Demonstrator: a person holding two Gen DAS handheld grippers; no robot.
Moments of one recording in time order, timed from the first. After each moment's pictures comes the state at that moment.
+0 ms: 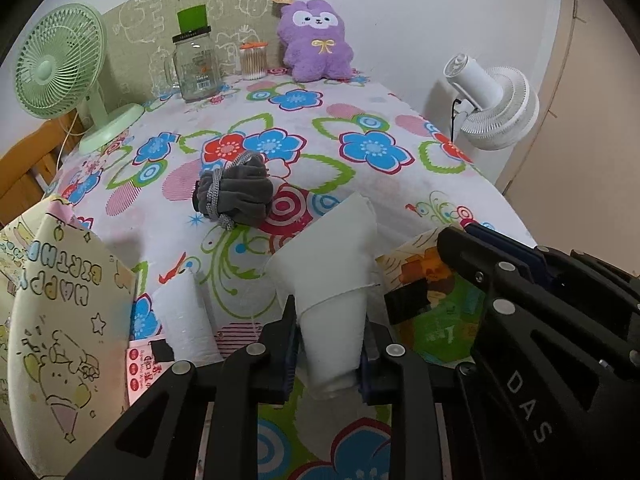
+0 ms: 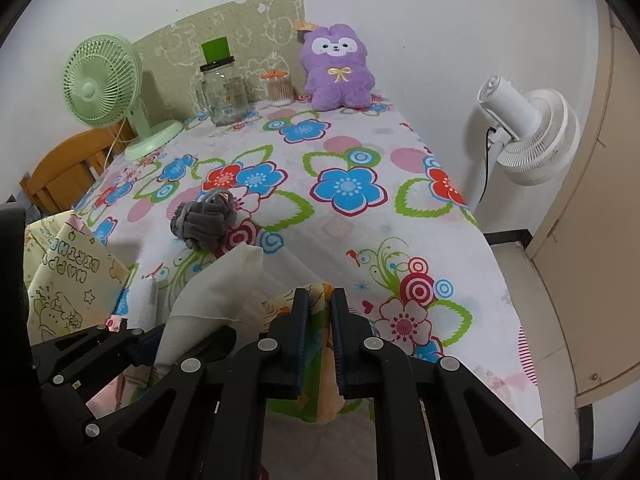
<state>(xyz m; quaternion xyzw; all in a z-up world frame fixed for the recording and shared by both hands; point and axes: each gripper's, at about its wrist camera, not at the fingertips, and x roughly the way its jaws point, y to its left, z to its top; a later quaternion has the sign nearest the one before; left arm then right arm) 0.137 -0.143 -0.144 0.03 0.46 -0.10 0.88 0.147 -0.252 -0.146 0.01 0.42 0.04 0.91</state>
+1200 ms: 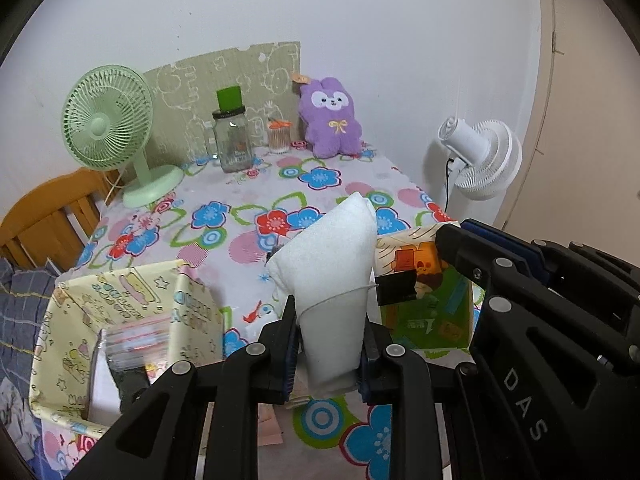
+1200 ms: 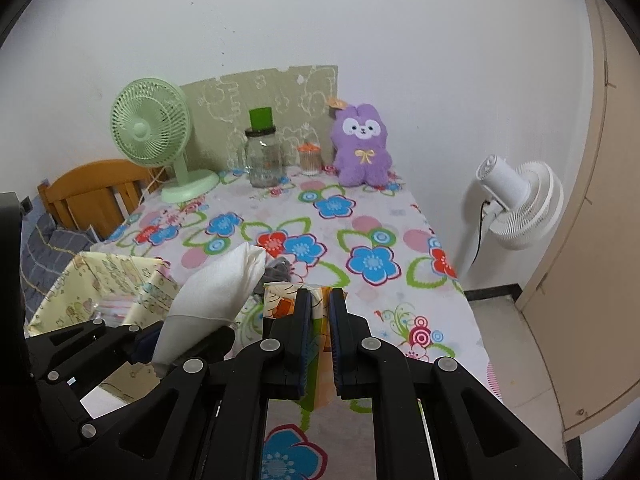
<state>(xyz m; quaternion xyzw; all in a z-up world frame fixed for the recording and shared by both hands) 0.088 -0.101 -0.060 0.04 0.37 -0.09 0.93 0.096 -0.203 -0.057 -0.02 0.33 0.05 0.94</state>
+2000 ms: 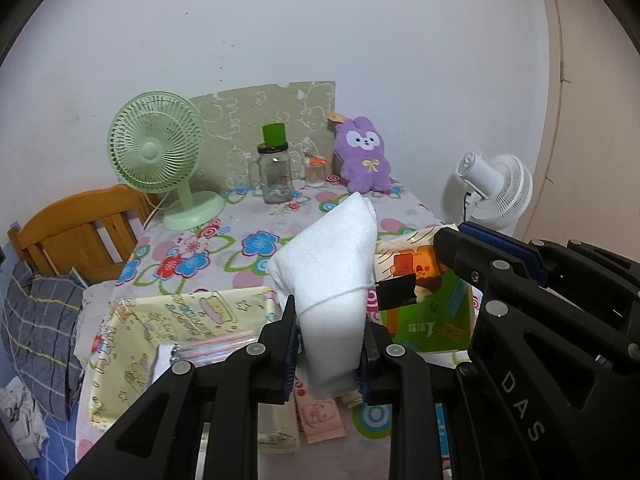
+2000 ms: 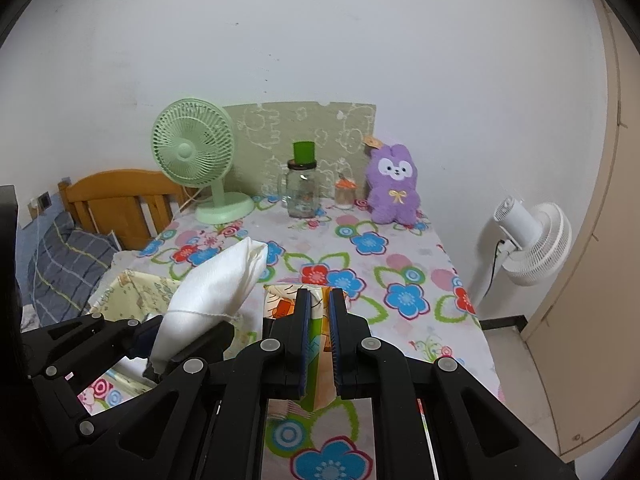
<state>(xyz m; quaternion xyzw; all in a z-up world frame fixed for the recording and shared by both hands) 0.064 -0.043 -0.018 0.03 0.32 -0.07 0.95 0.074 -0.143 -0.013 -0.05 0.29 0.08 0.95</state>
